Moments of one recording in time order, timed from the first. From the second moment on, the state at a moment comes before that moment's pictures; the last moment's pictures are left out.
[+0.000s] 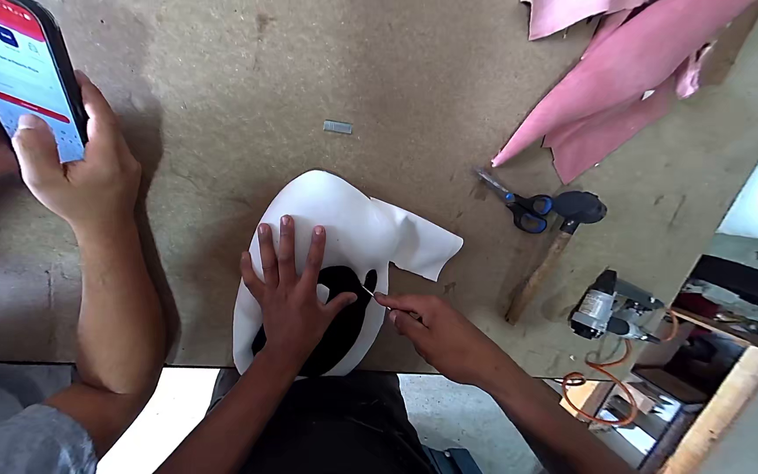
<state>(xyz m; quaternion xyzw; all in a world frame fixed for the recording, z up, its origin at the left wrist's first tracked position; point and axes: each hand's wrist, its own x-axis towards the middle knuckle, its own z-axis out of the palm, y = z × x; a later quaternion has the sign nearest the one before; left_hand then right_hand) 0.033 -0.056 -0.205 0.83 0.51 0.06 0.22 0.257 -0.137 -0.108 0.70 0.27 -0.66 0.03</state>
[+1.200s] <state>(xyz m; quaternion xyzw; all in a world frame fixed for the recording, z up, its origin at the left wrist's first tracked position) 0.037 -0.060 -0.202 0.83 0.51 0.04 0.21 0.214 -0.195 -0.123 0.78 0.31 -0.54 -0.10</state>
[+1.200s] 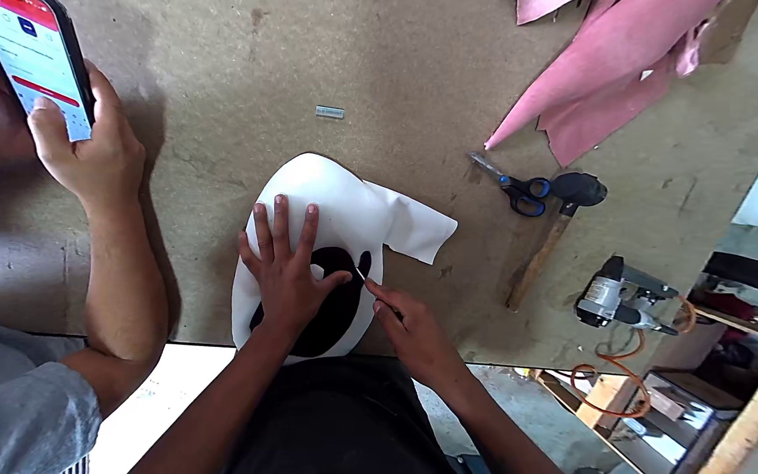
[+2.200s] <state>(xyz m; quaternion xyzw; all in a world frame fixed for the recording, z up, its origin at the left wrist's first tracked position) 0.034 -0.062 -0.204 0.83 0.51 0.07 0.22 0.268 -0.146 -0.094 0.67 0.62 -0.39 0.12</state>
